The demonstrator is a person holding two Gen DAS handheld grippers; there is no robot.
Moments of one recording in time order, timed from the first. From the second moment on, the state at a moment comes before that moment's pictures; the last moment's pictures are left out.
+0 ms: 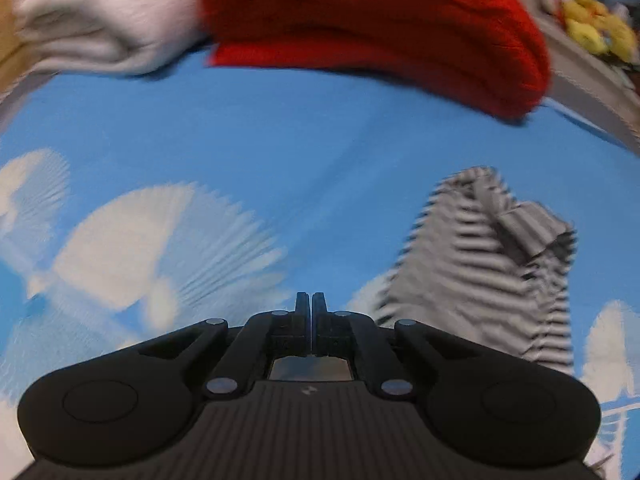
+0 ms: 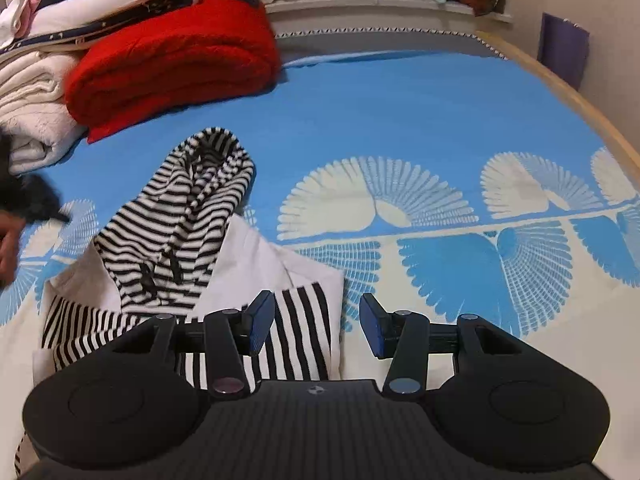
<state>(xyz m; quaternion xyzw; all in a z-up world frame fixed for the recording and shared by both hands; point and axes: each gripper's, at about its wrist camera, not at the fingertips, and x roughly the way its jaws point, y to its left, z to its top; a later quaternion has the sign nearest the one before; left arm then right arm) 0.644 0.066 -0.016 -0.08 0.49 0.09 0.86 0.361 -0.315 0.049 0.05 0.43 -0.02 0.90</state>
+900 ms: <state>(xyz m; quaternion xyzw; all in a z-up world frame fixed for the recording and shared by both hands) 0.646 -0.016 0.016 0.03 0.40 -0.15 0.90 0.362 -0.346 0.041 0.07 0.45 -0.04 0.89</state>
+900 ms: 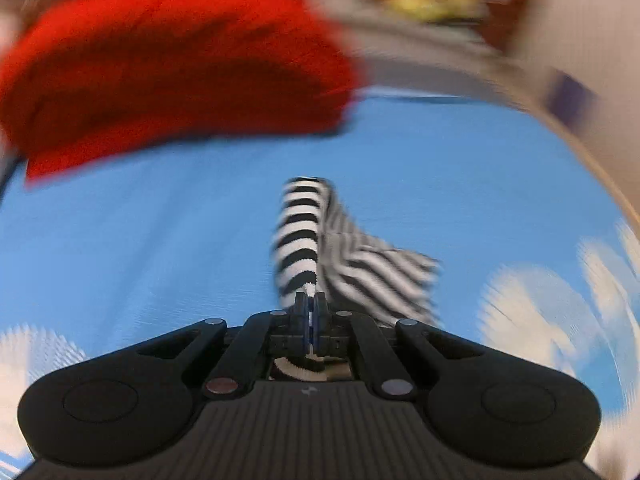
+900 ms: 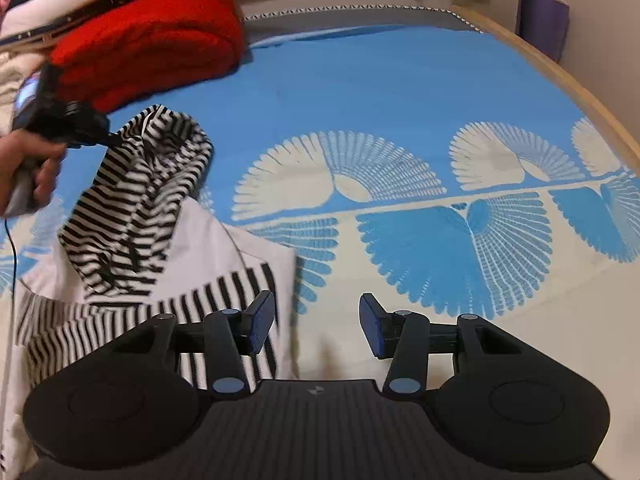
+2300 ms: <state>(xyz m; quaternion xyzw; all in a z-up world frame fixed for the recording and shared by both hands) 0.380 0.140 -0.004 -0.34 0.48 -0.07 0.81 0.337 -0.291 0.003 0.31 0.46 0.06 0.83</state>
